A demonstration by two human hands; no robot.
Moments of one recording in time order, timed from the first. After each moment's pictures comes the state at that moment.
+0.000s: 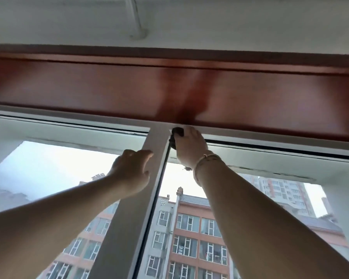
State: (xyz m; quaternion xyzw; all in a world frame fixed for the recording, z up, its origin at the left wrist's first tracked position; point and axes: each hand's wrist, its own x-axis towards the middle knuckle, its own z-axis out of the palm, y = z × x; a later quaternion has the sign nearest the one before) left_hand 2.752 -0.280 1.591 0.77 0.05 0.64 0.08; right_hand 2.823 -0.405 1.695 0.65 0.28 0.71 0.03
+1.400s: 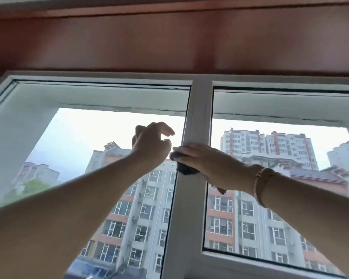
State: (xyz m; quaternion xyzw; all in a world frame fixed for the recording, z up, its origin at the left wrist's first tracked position) left_hand 2.694 -0.223 1.486 0.72 -0.04 0.65 0.23; right_hand 2.809 -0.372 1.508 0.59 0.54 0.58 0.16
